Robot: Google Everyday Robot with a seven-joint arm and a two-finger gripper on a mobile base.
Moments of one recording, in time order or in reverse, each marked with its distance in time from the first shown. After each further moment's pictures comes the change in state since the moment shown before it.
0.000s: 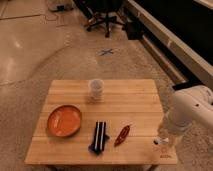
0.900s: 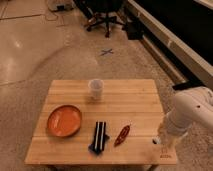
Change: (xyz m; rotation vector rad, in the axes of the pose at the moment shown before) arm -0.010 -0.001 0.004 0.012 -0.052 0.056
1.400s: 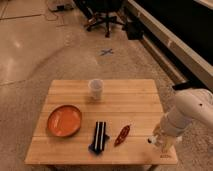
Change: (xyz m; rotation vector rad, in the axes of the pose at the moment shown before) arm -0.024 -0.006 0.008 -0.017 -0.190 0.105
